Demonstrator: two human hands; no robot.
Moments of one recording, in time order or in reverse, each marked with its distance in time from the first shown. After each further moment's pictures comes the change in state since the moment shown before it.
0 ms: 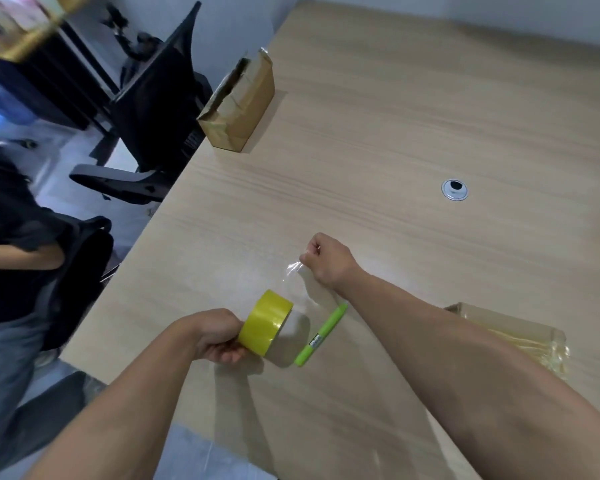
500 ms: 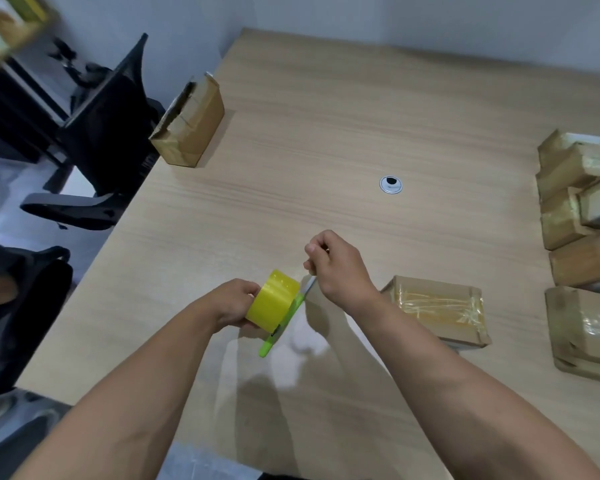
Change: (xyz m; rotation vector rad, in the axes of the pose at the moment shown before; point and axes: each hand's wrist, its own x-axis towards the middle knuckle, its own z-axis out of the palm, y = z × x) left_hand -0.007 0.062 0.049 0.089 0.120 0.473; right_hand -0.108 0.012 -0.063 0.257 0.276 -0.160
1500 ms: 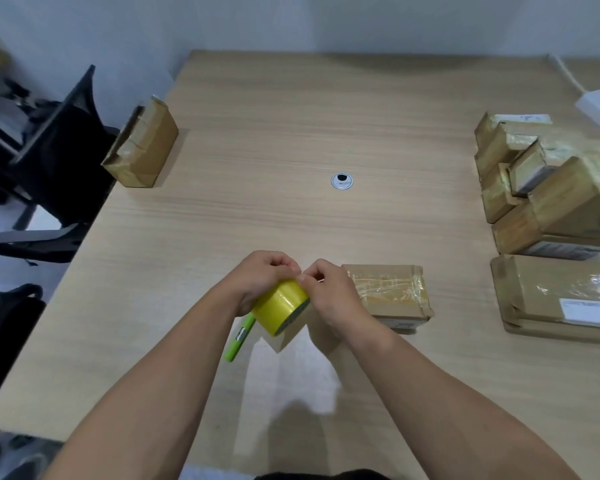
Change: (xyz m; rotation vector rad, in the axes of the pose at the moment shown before) left_hand -0.029 0.113 0.077 -0.203 -0.037 0.280; right_hand -0.050 0.034 -0.050 -0.044 0.063 0.215
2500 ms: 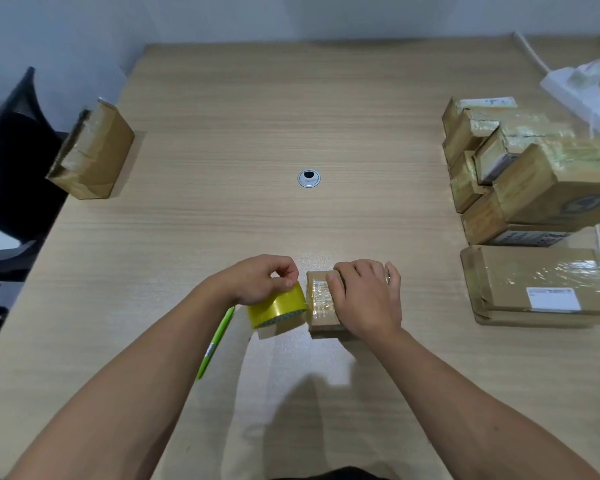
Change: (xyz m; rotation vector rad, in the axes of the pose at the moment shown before) left_hand 0.042 0.023 0.029 0.671 -0.278 0.195; right_hand 0.019 0.085 -0.069 -0.823 0.317 -0.126
